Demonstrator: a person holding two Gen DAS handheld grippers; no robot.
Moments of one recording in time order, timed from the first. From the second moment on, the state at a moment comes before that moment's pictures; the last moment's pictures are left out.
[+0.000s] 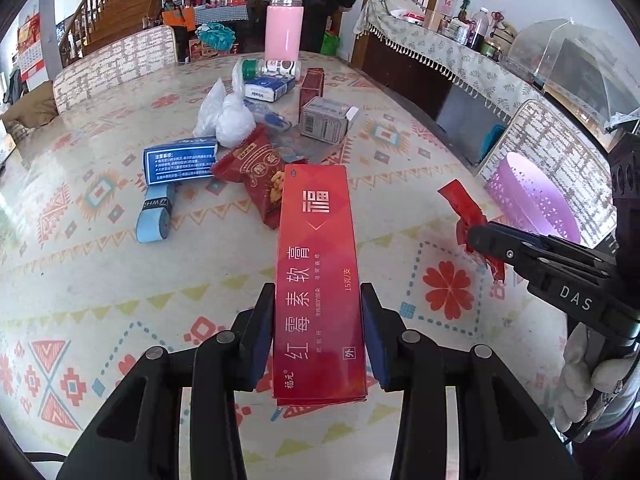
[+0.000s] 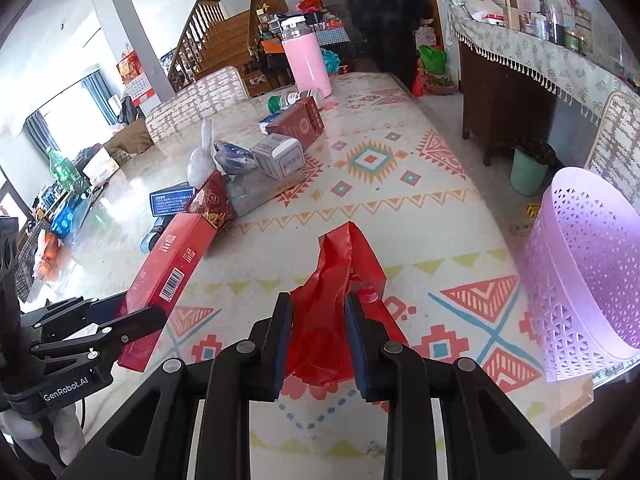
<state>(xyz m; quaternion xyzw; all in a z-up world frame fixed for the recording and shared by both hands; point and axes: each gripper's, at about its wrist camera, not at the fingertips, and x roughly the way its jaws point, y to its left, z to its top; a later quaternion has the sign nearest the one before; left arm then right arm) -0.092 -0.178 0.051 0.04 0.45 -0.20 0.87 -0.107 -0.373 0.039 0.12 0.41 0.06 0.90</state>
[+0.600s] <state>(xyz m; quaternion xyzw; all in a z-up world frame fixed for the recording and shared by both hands) -0.081 -0.256 0.103 0.05 0.42 -0.29 0.86 -0.142 -0.449 0.090 0.16 0.34 0.01 0.93</state>
